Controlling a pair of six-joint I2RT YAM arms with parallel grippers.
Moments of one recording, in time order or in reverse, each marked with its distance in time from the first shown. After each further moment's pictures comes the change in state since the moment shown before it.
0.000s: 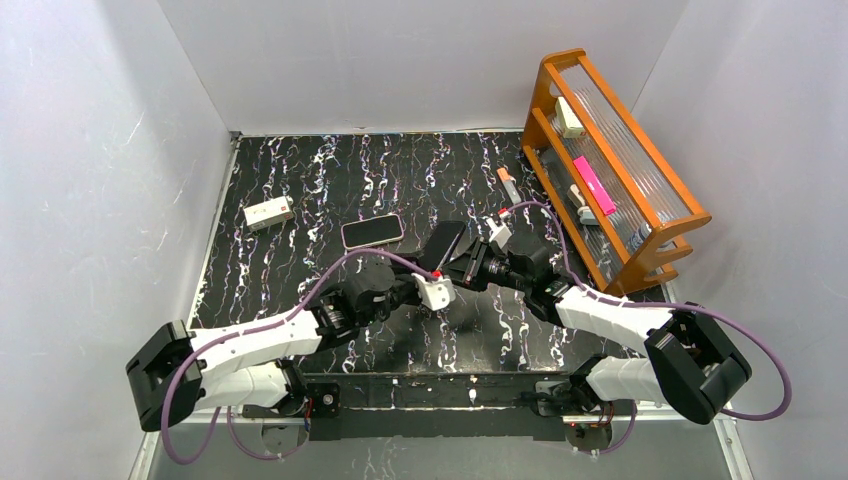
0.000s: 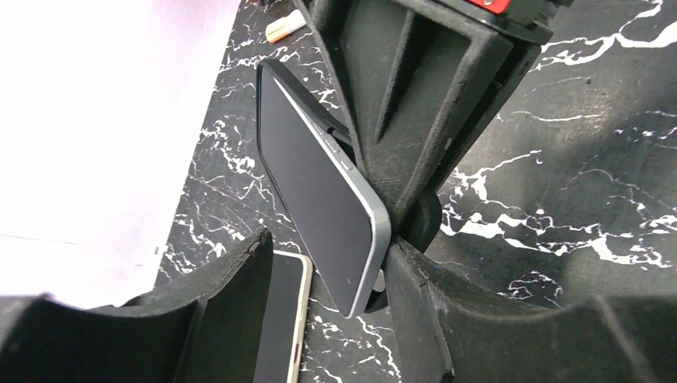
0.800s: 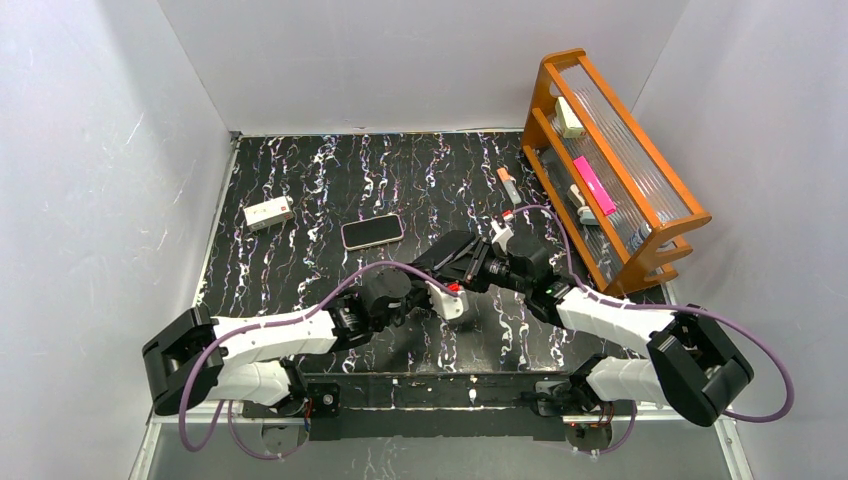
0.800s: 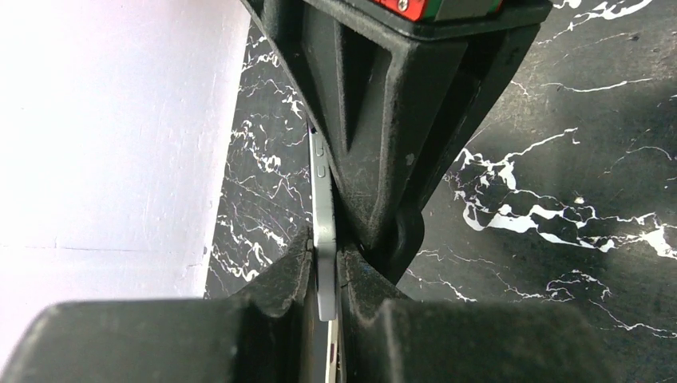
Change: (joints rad) left arm -0.071 0.122 0.012 0.076 -0.137 0.172; right arm 0.003 -0.011 -0.006 -0.038 0.056 0.053
